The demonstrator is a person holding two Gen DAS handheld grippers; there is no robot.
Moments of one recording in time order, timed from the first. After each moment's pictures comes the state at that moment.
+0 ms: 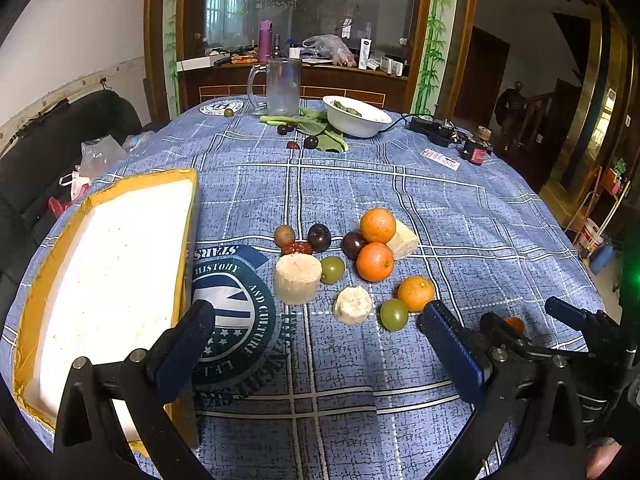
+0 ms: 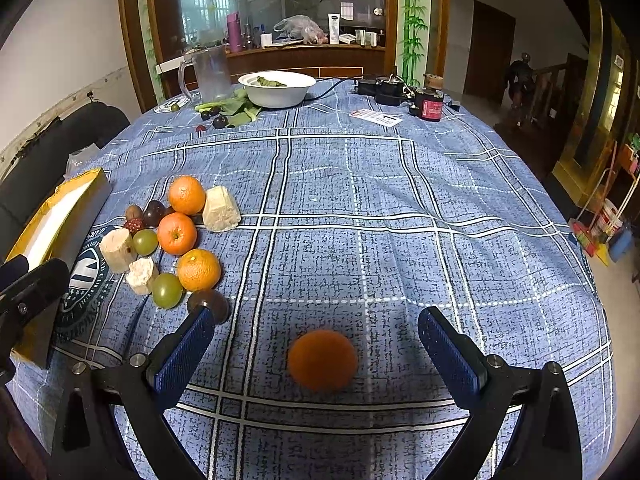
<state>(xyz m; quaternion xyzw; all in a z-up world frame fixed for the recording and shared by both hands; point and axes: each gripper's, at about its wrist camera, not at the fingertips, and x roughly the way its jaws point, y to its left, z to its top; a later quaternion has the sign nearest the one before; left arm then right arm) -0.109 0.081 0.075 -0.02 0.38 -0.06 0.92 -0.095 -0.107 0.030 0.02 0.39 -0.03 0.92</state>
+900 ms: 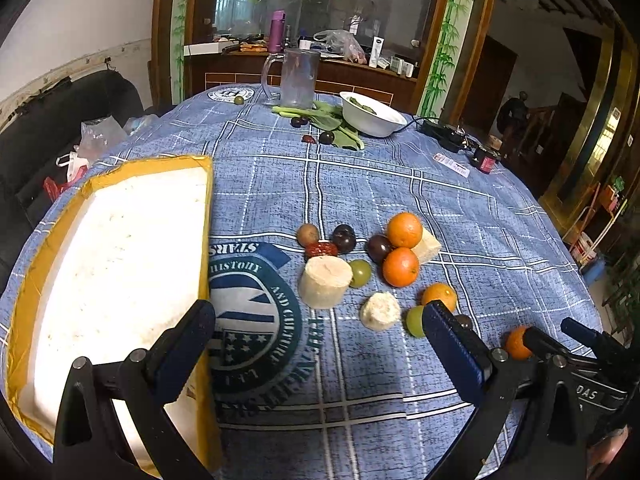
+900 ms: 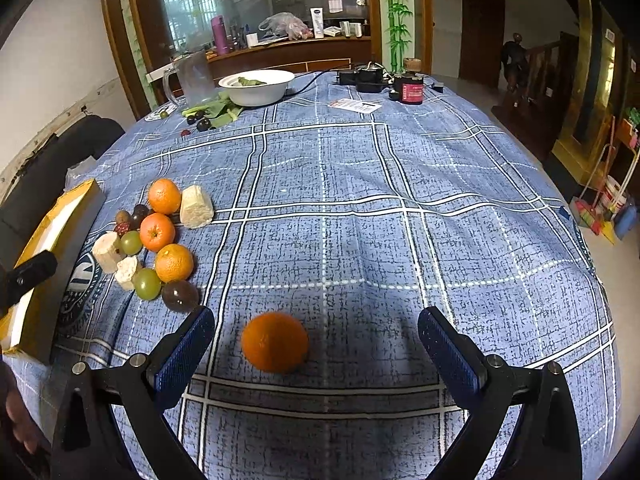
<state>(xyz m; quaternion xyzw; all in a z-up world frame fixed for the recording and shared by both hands) -0.093 0.112 0.068 -0.05 0.39 -0.07 0.92 -0.105 -0.141 0.027 0.06 0.40 -0.03 0.91</state>
